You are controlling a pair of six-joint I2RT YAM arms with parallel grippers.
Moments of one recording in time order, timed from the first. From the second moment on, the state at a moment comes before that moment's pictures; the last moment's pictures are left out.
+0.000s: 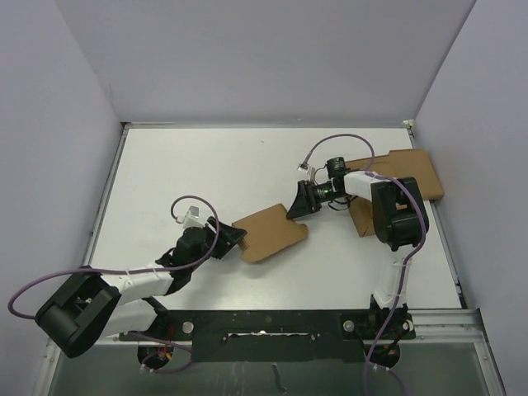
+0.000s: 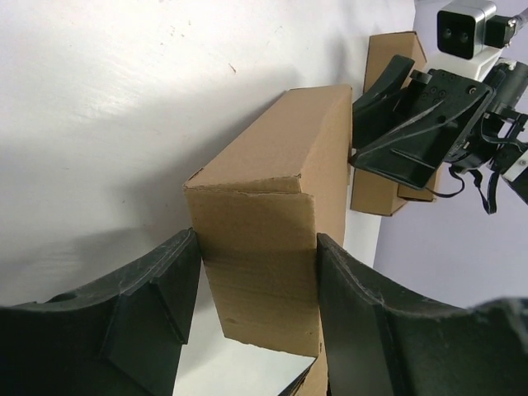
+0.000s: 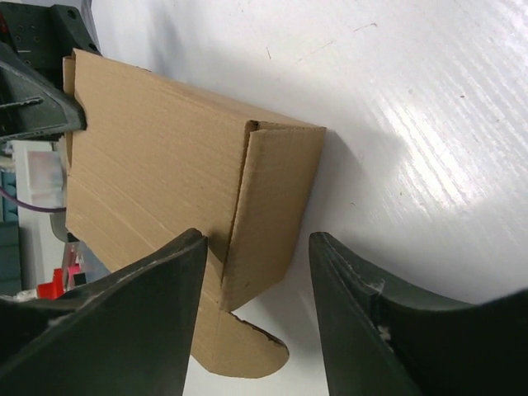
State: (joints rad) left arm -0.67 1.21 0.21 0.57 -0.08 -1.30; right arm 0.22 2.04 1.24 -0.43 -1.09 -0.11
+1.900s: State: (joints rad) left arm -0.52 1.09 0.59 -0.18 0.14 -1.61; right arm 0.71 1.36 0.72 0.03 -0.48 -1.14
